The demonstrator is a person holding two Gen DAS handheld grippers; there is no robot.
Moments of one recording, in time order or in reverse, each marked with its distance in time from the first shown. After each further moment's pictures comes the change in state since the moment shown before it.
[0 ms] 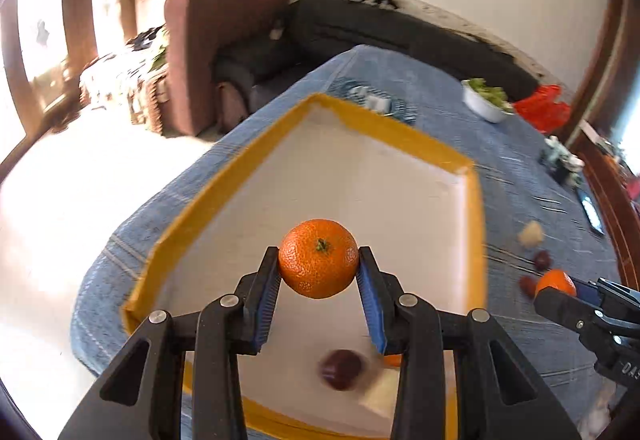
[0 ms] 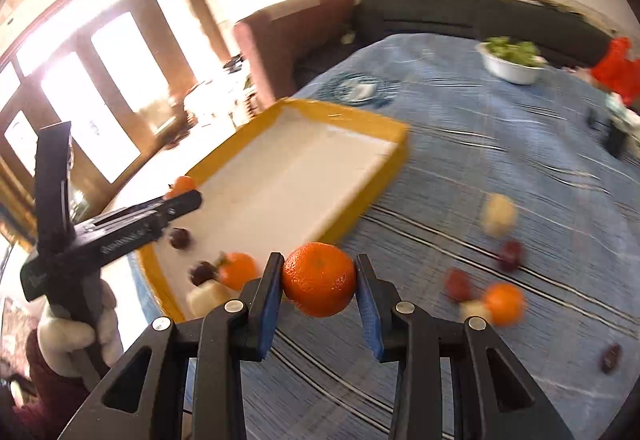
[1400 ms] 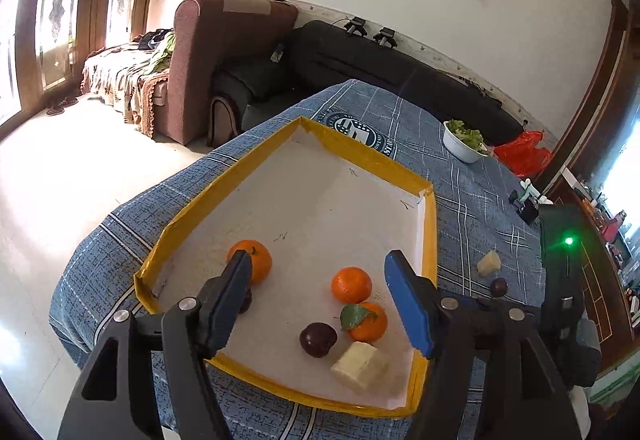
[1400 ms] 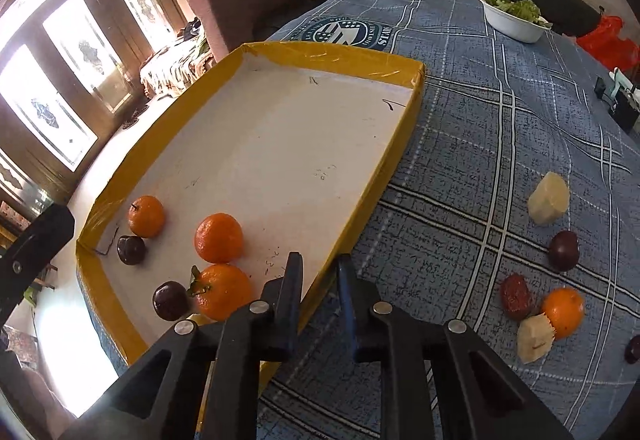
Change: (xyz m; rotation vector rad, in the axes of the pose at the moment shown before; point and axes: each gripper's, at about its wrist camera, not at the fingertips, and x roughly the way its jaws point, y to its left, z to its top) left arm -0.053 -0.009 -0.023 -0.096 -0.122 -0.103; right arm 0.064 0.004 0.003 0.088 0.144 -0.156
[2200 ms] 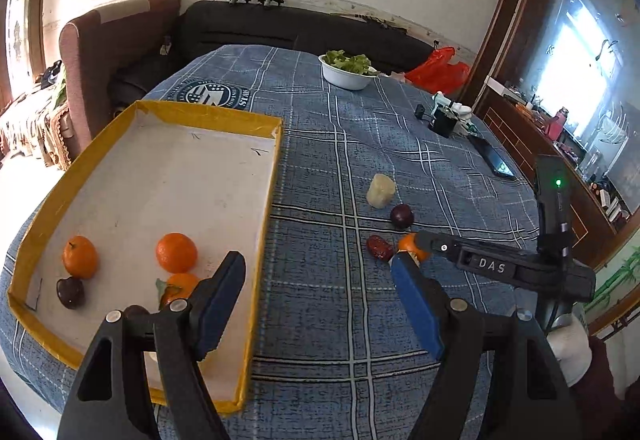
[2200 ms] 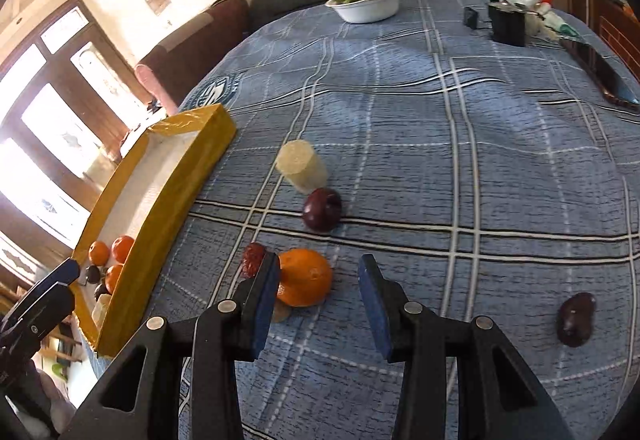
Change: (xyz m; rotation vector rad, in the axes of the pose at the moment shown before) left arm 0.034 -0.127 -0.034 0.283 0.147 -0.226; right arm -0.051 -0.179 -0.051 0.247 -0.148 0.025
